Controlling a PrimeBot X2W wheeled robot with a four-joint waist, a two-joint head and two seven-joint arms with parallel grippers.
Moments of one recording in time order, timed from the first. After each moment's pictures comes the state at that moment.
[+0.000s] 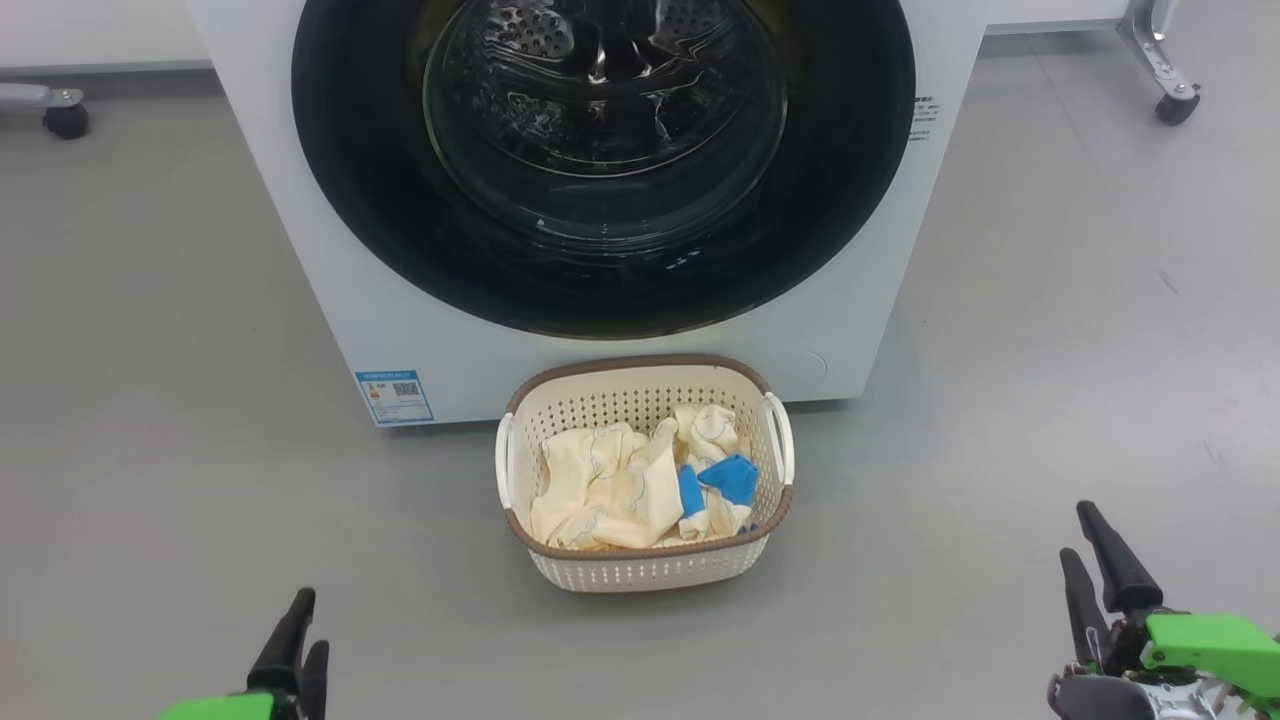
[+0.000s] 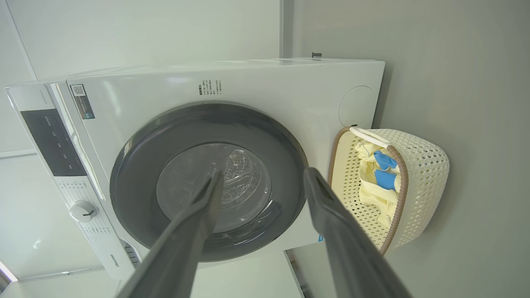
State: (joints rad) left arm -0.01 0.02 0.04 0.33 -1.60 -0.13 0.06; right arm 0.01 -0.02 -0.12 0.33 1.60 0.13 0.06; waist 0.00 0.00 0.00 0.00
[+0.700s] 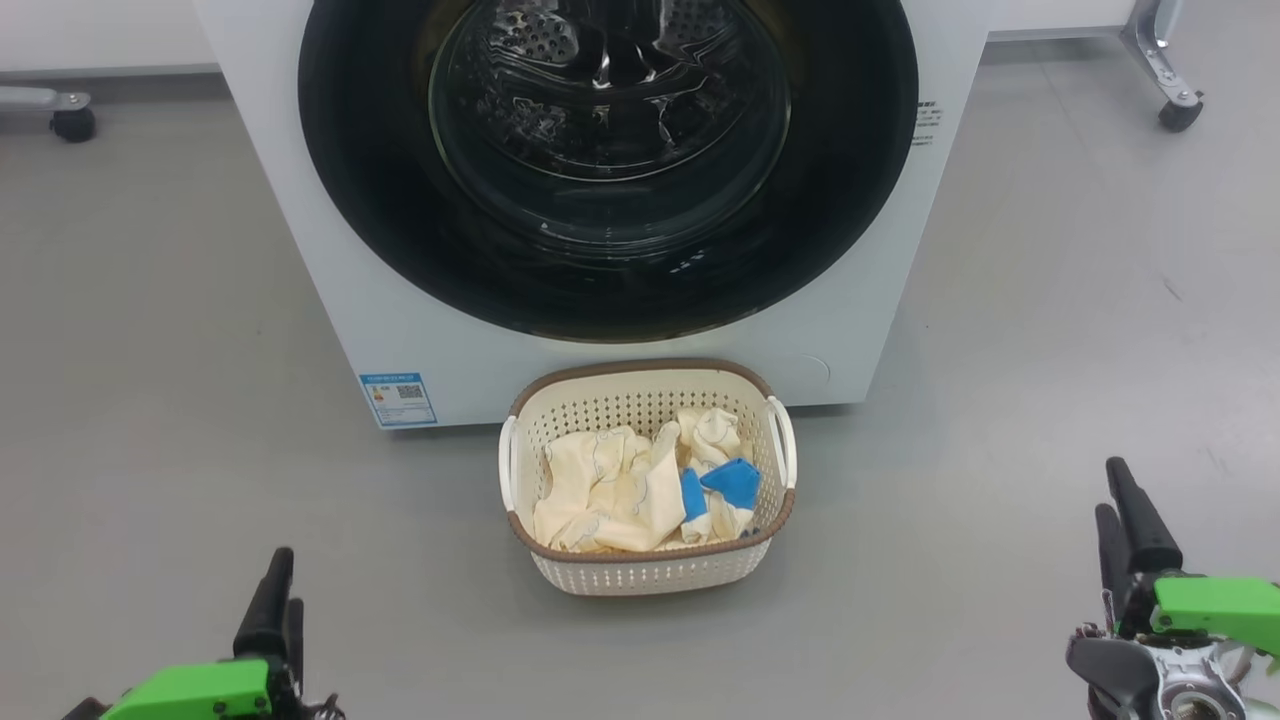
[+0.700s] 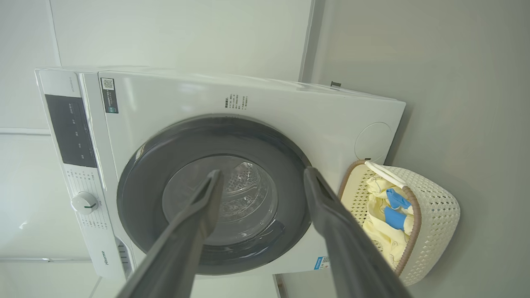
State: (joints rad) left arm -0.04 0.02 0.05 0.30 -1.53 -0.13 0.00; right arm -0.03 -0.02 -0.15 0.30 1.47 0.13 0.00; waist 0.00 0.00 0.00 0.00
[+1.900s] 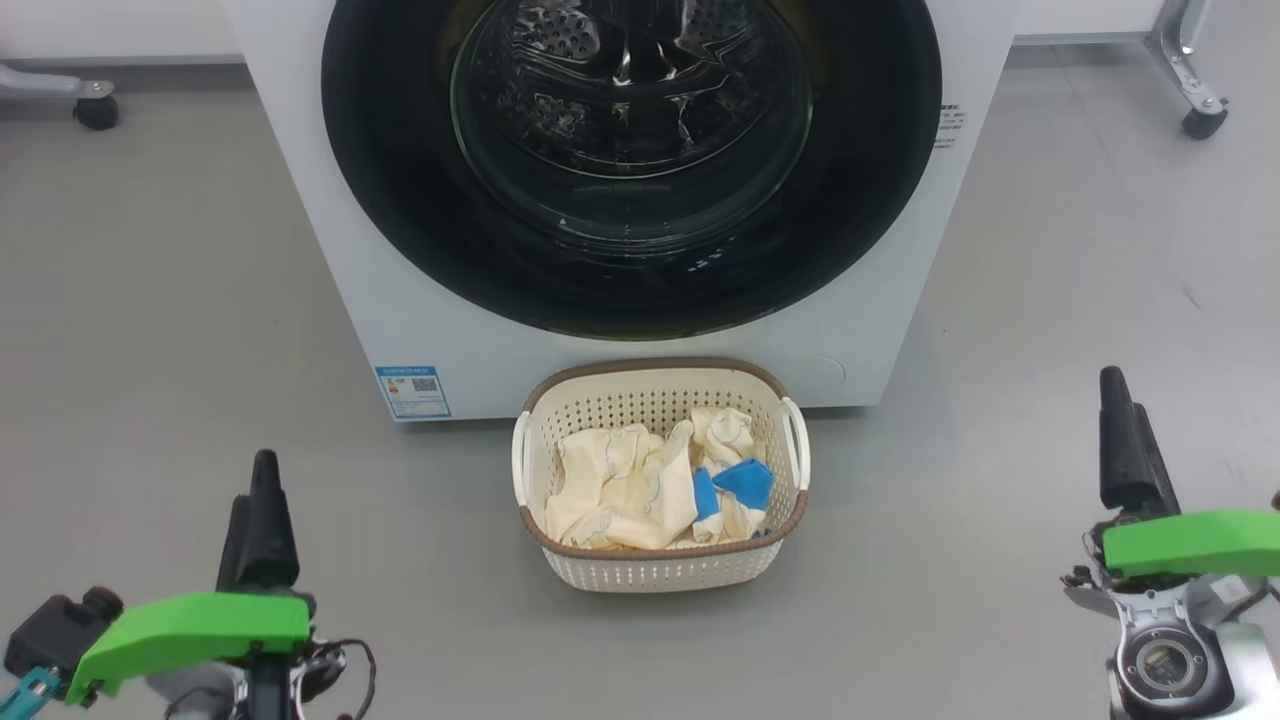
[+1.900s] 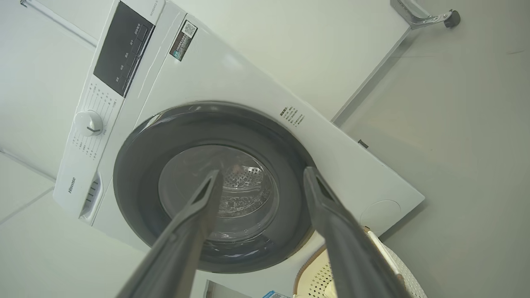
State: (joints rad) left arm -0.08 0.03 0.02 0.13 -1.08 -0.10 -0.11; right arm -0.07 -0.02 -0.11 0.15 1.01 0.13 -0.10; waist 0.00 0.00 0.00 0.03
